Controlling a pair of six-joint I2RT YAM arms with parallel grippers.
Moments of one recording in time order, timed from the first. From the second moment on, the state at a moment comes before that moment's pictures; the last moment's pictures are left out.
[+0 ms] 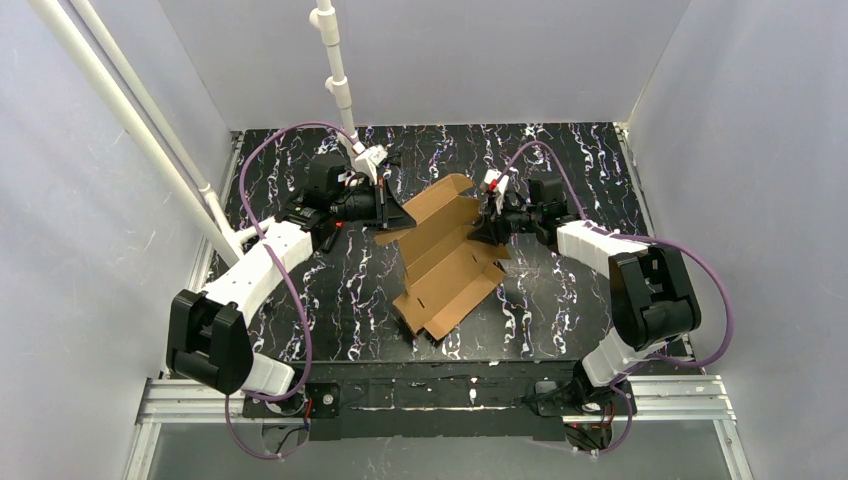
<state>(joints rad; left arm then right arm) -0.38 1.41 1.09 -0.22 0.72 -0.47 0.31 1.62 0.91 0.08 -0.91 -0.38</state>
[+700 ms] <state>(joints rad) -0.31 1.39 1.06 -0.28 0.81 -0.52 0.31 1.55 0.91 0.03 -0.88 -0.43</state>
